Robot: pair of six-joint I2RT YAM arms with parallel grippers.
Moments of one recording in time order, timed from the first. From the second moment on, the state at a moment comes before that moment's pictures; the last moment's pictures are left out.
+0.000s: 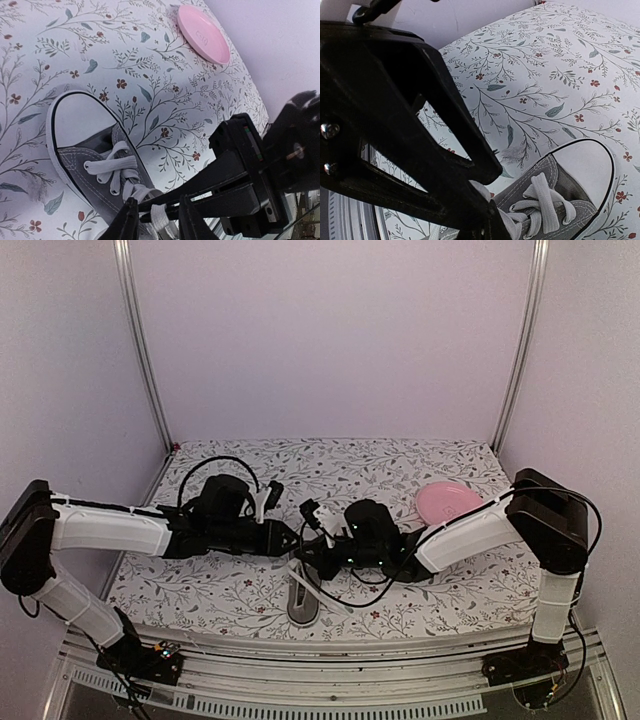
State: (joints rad) left arm -0.79 1.46 0.74 0.12 0.25 -0.60; right arm 1.03 1.95 1.01 0.52 -0.18 0.24
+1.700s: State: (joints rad) left arm -0.78 1.48 0.69 0.21 0.28 -0.67; right arm 1.13 1.85 0.85 0.45 -0.20 0.34
